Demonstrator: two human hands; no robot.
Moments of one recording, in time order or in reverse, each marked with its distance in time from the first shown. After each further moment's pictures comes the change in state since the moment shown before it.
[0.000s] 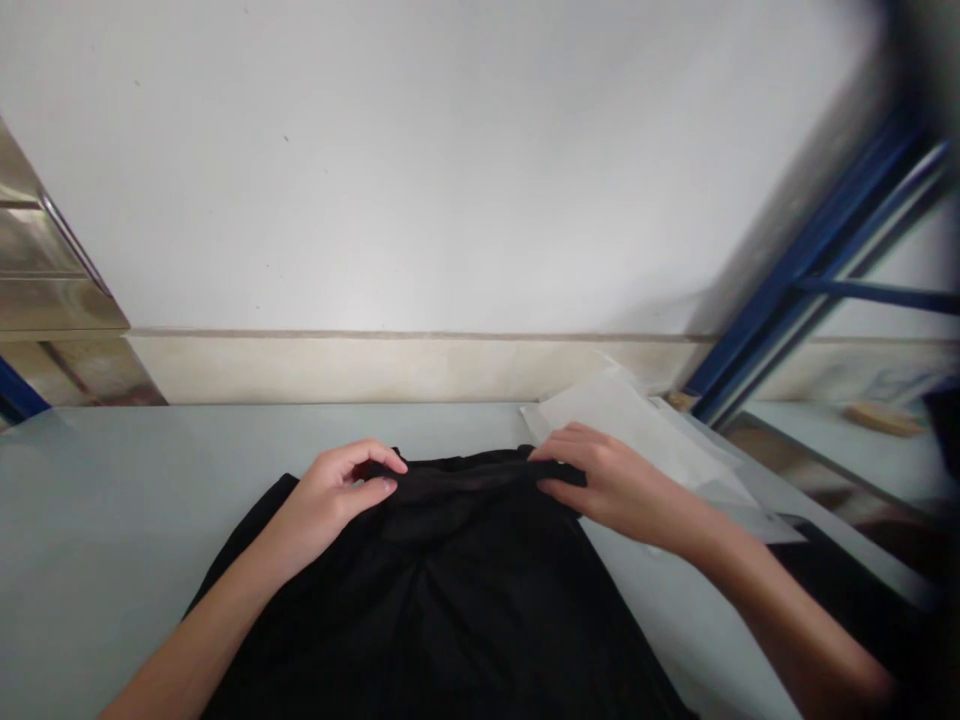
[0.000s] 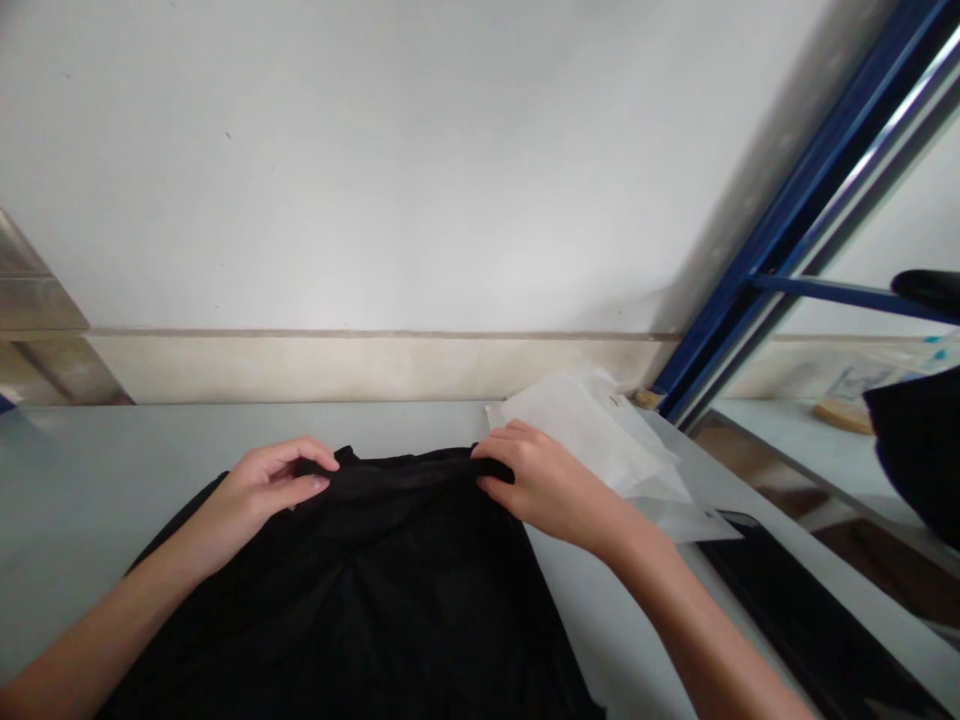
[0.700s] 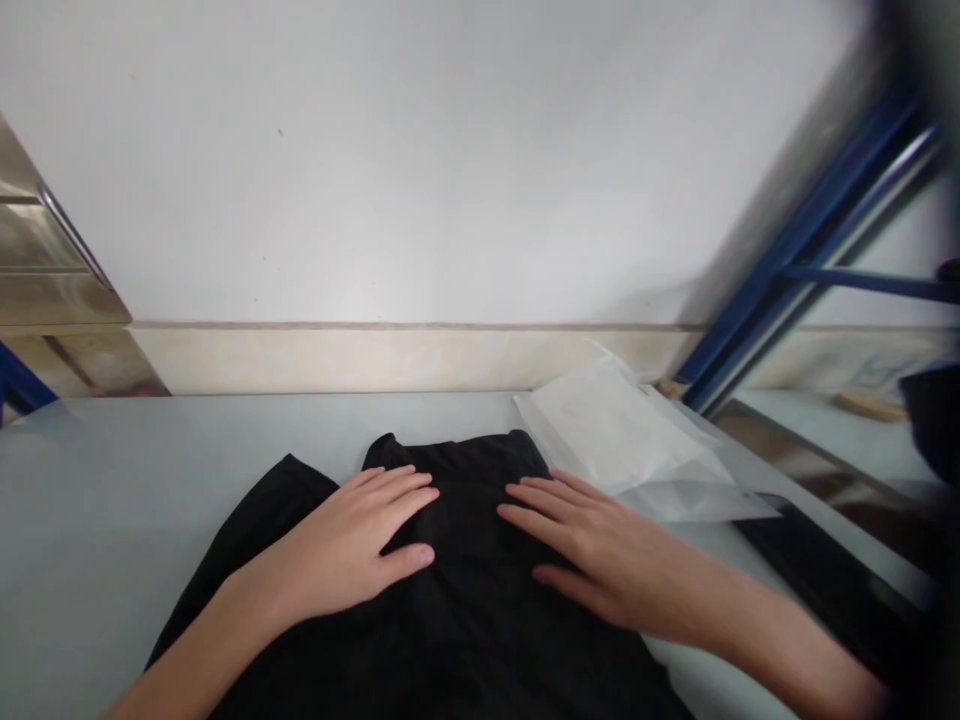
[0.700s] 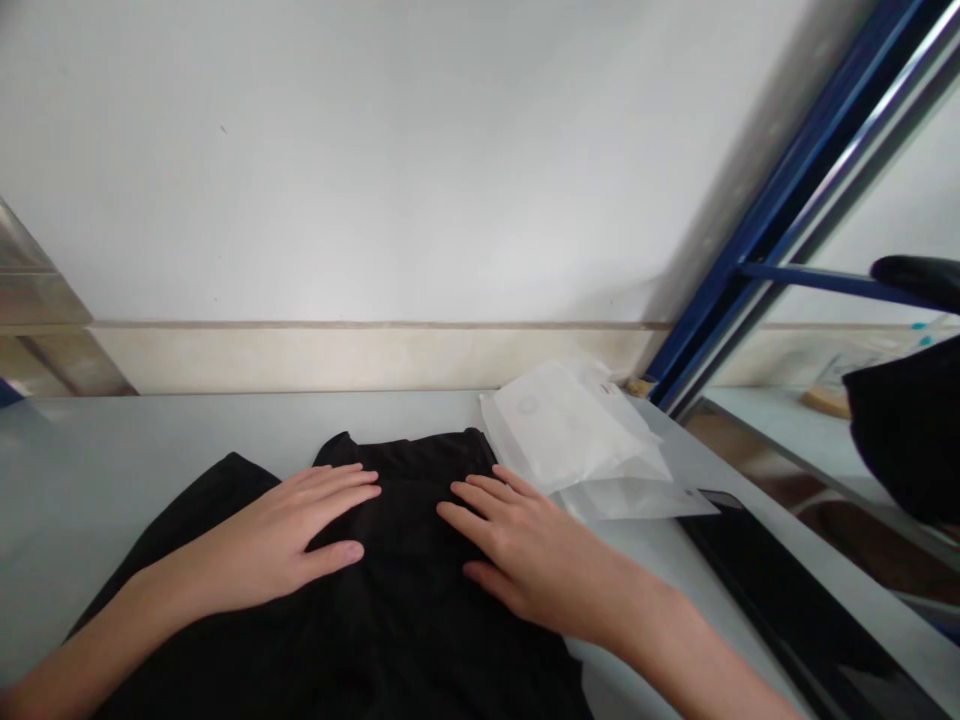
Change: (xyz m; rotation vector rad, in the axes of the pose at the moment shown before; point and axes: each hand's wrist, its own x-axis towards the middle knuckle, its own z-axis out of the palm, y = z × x) left_hand -0.025 0.016 0.021 0.673 -0.375 0.210; right_hand -0.045 -0.035 0.011 -0.092 -0.156 -0.218
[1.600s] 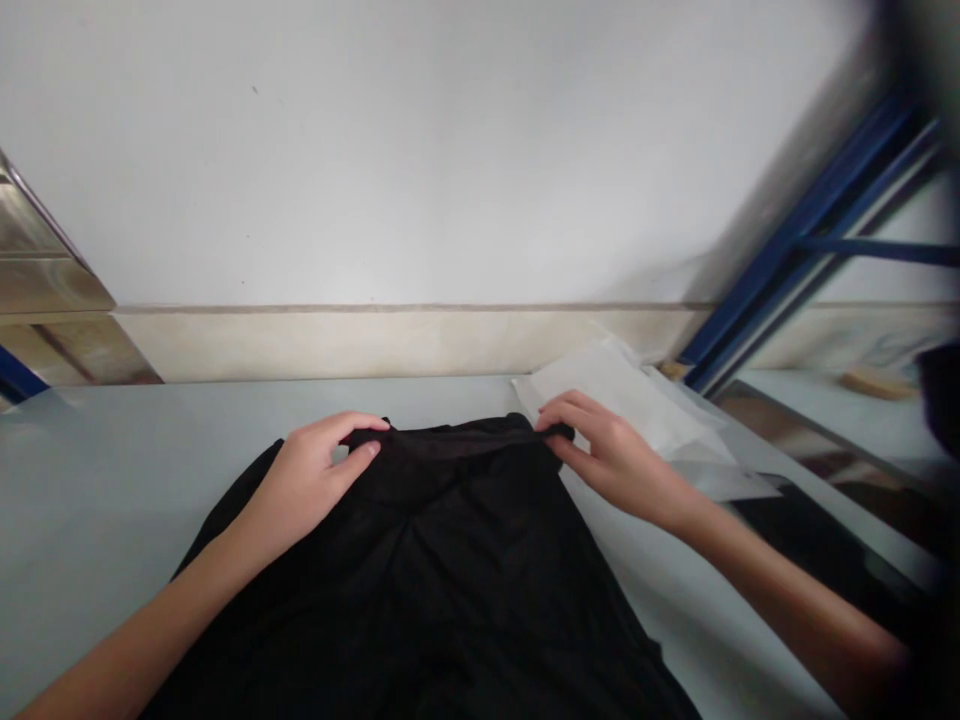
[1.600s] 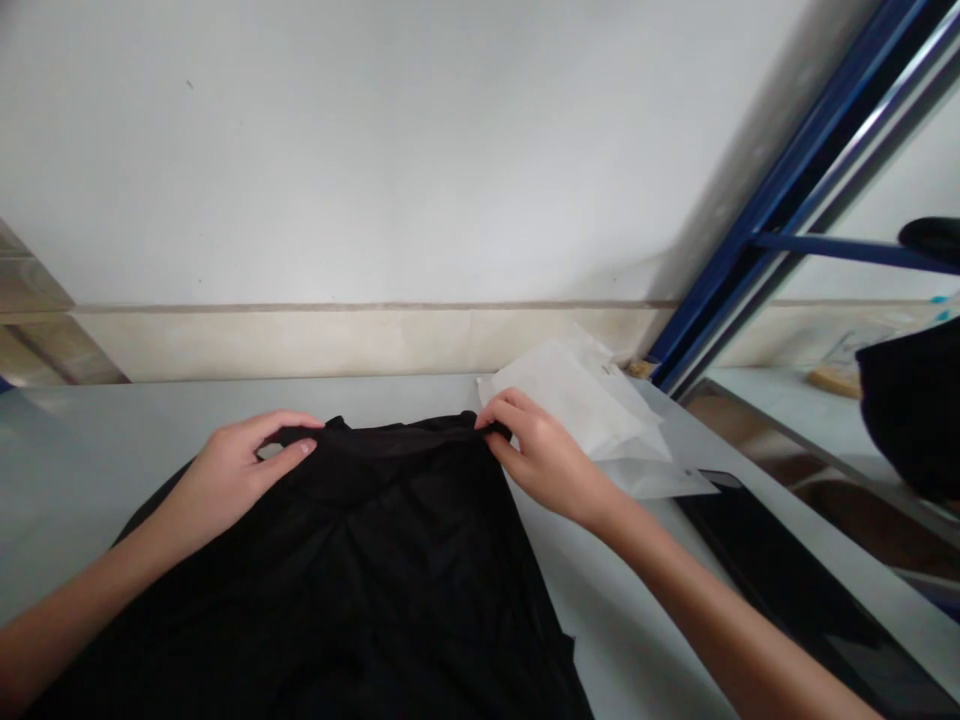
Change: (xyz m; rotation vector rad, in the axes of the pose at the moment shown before) left_hand 0.004 -0.020 -0.011 -0.478 0.457 -0.291; right_hand 0.018 0.048 0.009 0.571 0.381 0.366
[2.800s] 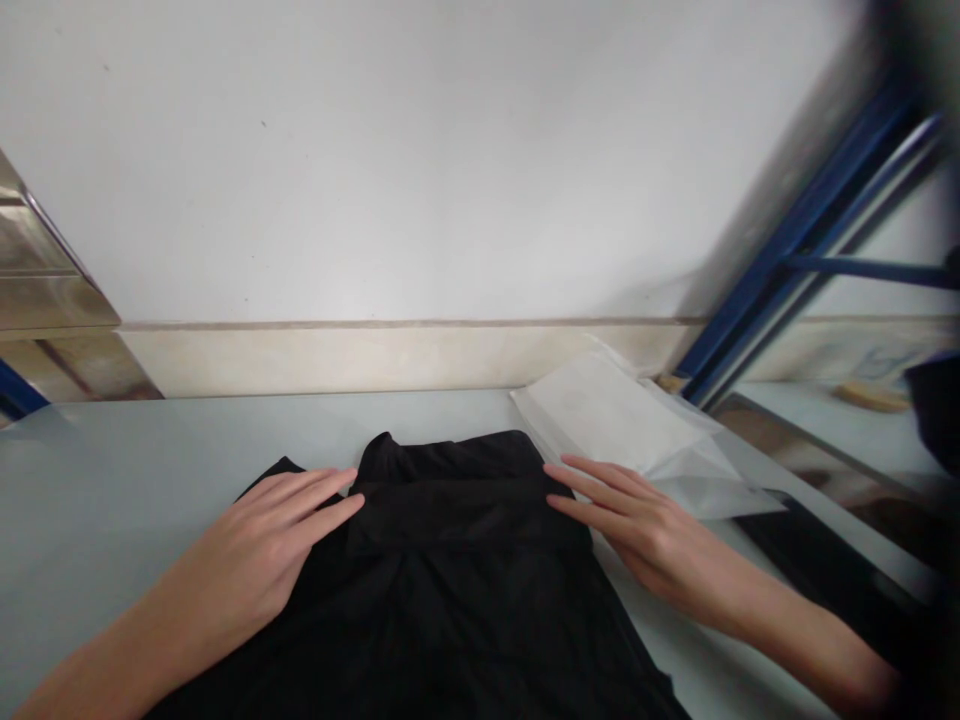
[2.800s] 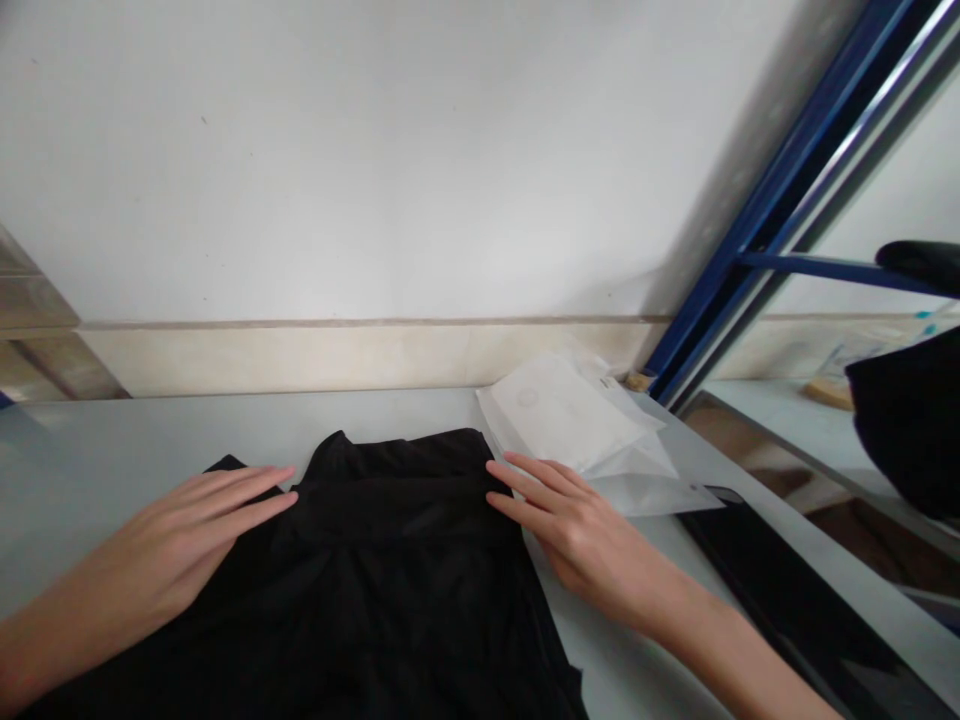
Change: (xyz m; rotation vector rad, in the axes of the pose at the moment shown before) left_hand -0.044 -0.019 -0.031 0.749 -0.194 0.474; right_hand -0.059 0.011 -0.012 -0.528 -0.159 -0.346
